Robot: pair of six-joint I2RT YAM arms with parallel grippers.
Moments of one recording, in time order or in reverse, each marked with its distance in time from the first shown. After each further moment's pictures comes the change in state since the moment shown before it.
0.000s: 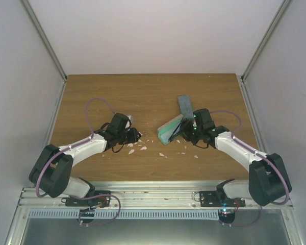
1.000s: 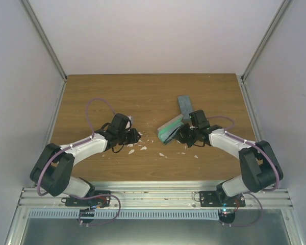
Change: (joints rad) left arm 0.000 0.011 0.000 -0.007 0.000 -0.001; right arm 0.000 0.150 -0.003 0.081 -0.122 0.202
